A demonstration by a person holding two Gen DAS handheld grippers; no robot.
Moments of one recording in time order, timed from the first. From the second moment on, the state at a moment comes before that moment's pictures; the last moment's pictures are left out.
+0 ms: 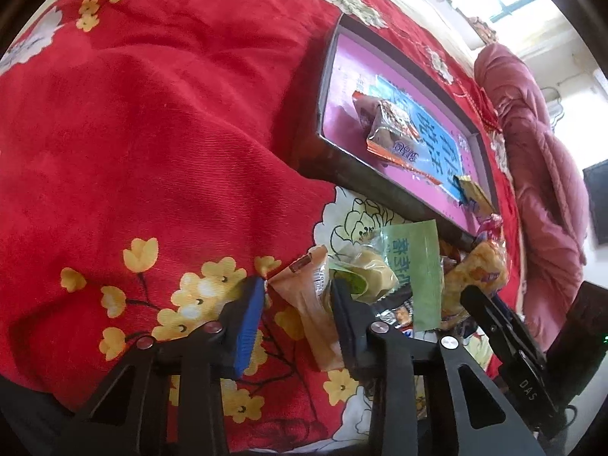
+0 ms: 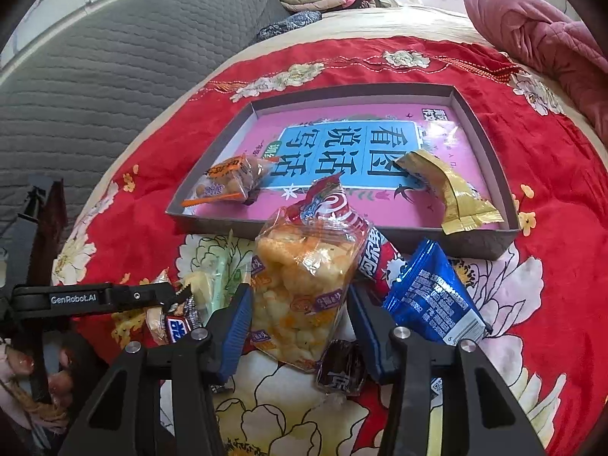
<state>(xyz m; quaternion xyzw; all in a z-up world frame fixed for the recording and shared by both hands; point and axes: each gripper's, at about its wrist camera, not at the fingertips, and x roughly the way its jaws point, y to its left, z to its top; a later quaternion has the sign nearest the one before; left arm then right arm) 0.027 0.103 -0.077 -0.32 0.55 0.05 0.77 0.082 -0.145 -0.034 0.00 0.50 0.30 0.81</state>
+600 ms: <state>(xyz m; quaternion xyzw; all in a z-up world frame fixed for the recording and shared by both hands) 0.022 0.109 -0.046 -0.32 0.52 0.04 0.79 0.078 -0.168 -0.003 0.05 0.45 0.33 0.83</state>
